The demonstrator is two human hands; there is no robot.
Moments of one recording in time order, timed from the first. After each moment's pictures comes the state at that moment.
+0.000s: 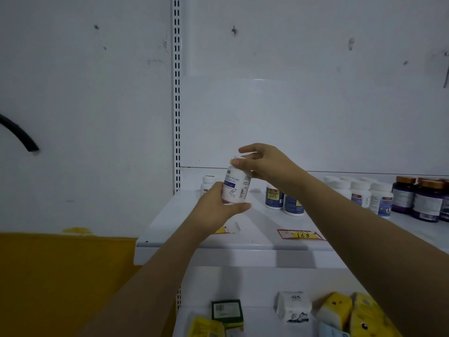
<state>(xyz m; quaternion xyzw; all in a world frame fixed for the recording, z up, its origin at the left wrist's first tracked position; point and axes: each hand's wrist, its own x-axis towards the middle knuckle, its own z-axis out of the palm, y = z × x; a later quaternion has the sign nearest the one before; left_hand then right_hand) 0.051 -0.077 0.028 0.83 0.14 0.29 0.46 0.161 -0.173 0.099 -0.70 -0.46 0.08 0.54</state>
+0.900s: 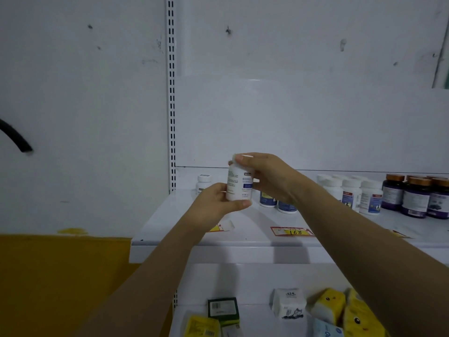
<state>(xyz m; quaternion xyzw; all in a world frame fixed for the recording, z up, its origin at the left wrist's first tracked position) 0.043 -0.088 0.033 0.79 0.09 0.25 0.56 0.156 -0.187 0.087 -0.61 -0.44 0.21 0.63</state>
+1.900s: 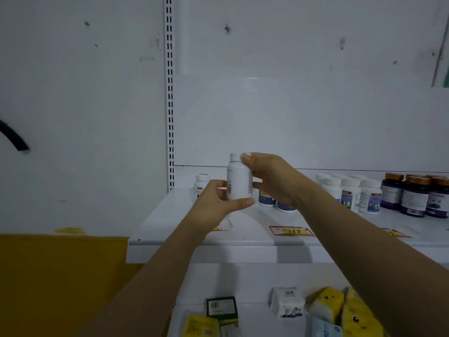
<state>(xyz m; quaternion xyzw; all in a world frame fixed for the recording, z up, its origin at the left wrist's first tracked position) 0.050 -0.093 0.030 0.78 0.13 0.27 0.55 0.162 -0.194 0.081 -0.59 -0.45 0.21 0.64</state>
